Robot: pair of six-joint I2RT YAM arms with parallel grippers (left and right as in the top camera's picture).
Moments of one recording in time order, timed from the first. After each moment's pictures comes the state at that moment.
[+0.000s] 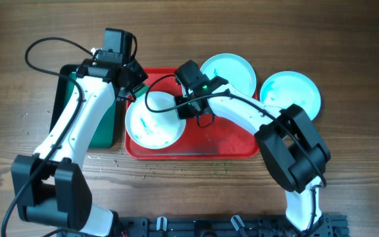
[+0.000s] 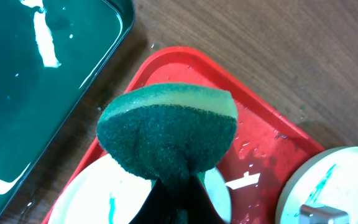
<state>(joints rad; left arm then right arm) -0.19 1.68 1.32 -0.77 -0.04 -0.79 0.66 2.08 1.40 -0.55 -0.18 0.45</state>
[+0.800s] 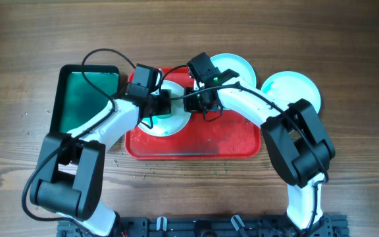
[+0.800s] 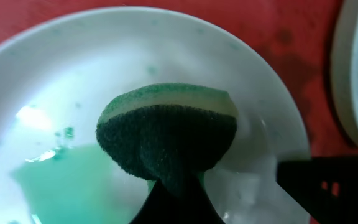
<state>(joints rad) -0.31 1.76 0.96 -0.30 0.13 -0.36 0.58 2.09 1.40 -0.56 -0.25 0.57</state>
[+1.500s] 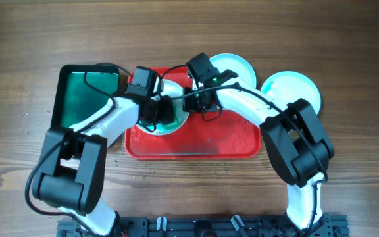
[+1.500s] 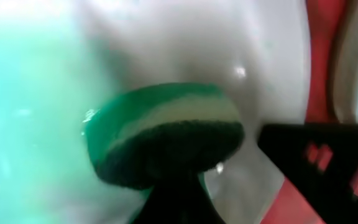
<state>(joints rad) -0.30 1.80 0.97 -0.40 0.30 -0.55 0.58 2.09 1.40 -0.54 -0.26 0.57</state>
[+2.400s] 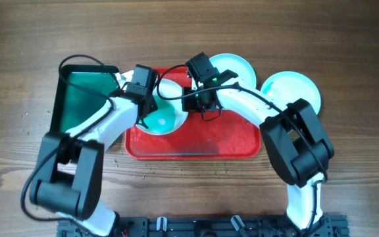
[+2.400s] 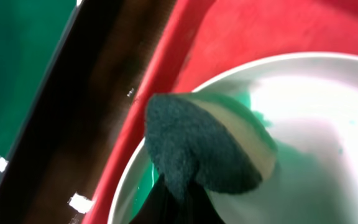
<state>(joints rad) -0.30 1.76 0.98 -0.45 -0.29 -0.66 0.58 2.09 1.40 -0.53 -0.27 0.56</state>
